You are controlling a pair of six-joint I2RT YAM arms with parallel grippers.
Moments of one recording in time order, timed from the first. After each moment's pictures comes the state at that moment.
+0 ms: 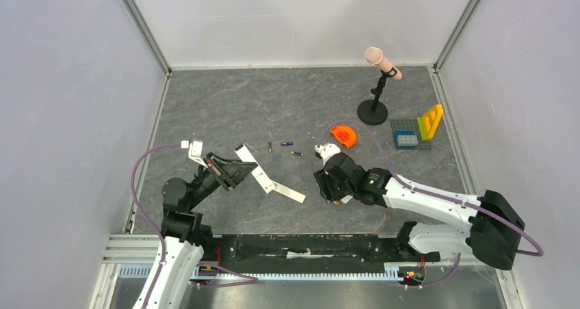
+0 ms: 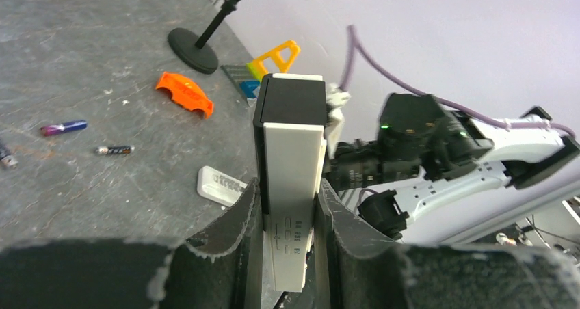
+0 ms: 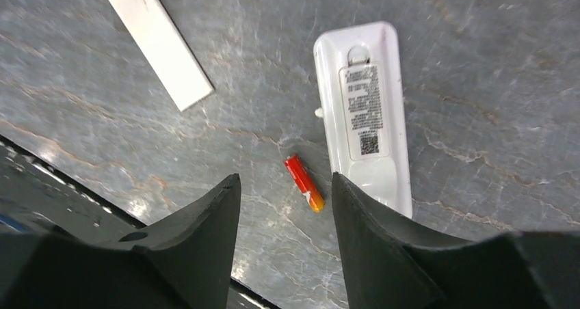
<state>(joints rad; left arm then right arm) -0.16 0.30 0.21 0.26 0.67 -0.90 0.96 1.17 0.70 -0.41 0.18 0.38</state>
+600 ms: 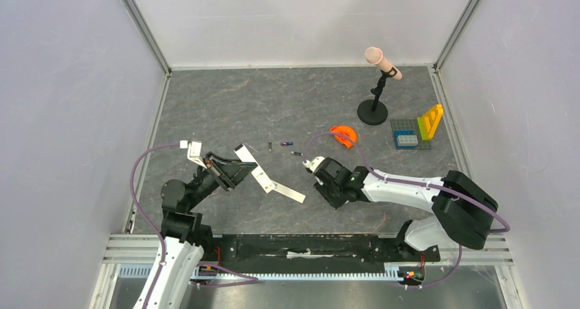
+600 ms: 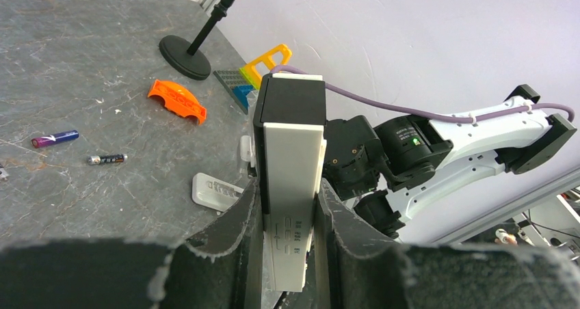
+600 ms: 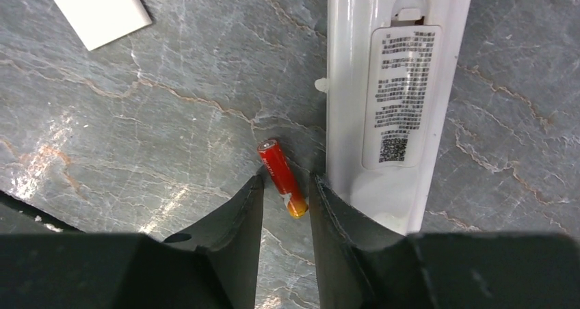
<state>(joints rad) -0.16 0.28 0.21 0.31 0.69 -0.92 0.96 1.42 0.71 -0.45 0.13 0.19</state>
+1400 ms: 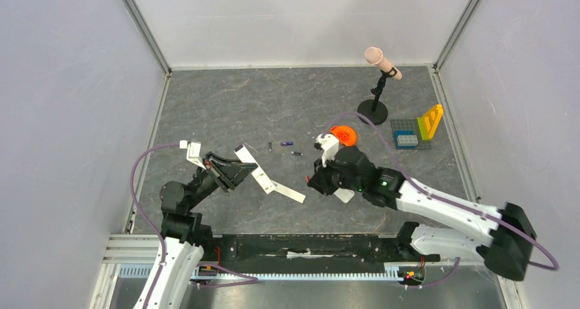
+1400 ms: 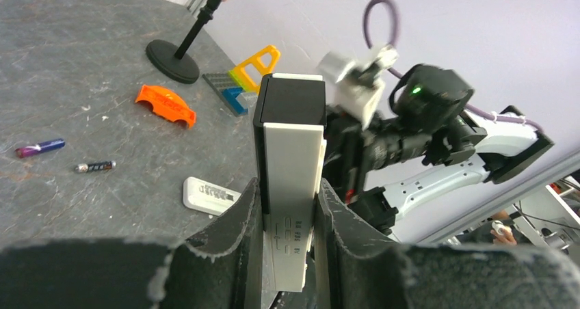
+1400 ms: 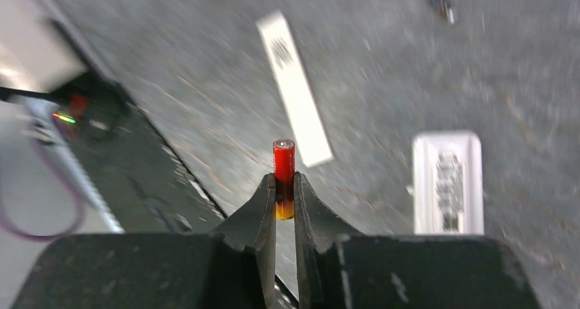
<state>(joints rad) -0.16 0.28 0.21 0.33 0.71 -0.93 0.95 1.15 0.73 -0.29 -0.04 0.36</state>
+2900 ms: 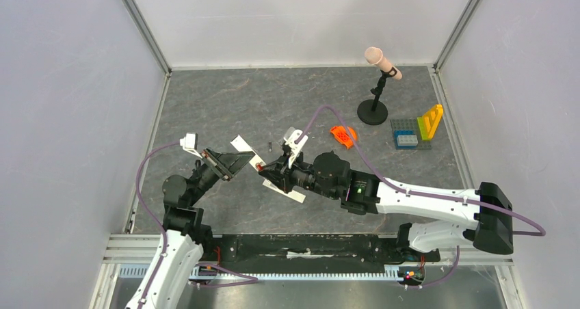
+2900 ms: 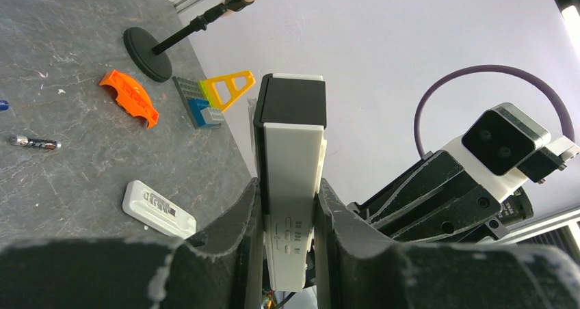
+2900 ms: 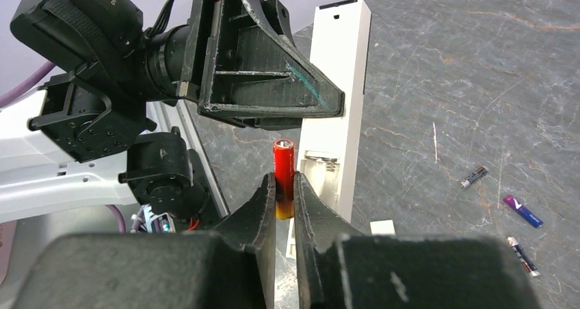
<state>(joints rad) -0.16 0.39 0.21 0.44 0.59 -1.27 1.24 1.26 0.95 0.23 0.12 0.25</state>
